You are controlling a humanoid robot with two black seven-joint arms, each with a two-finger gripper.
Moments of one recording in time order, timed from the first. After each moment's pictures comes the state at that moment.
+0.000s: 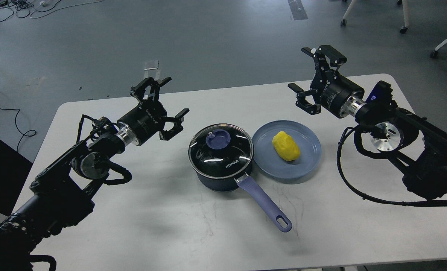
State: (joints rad) left arm -0.72 0.32 -0.68 -0.81 0.08 -0.49 -0.07; right arm 0.64 -0.33 0.84 1.06 -0.32 0.17 0.09
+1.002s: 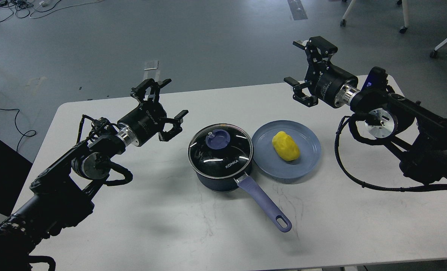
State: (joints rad) left arm -0.72 0.32 -0.68 -0.82 0.10 -0.43 -0.07; right arm 0.74 -0.33 0.76 1.00 -0.32 0.17 0.06
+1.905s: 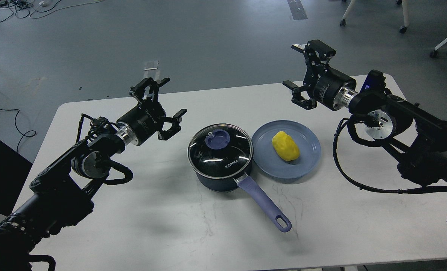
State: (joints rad) left arm -0.73 0.33 -0.68 -0.82 0.11 -0.43 -0.08; right arm 0.73 -0.32 0.77 1.00 -0.32 0.16 0.03
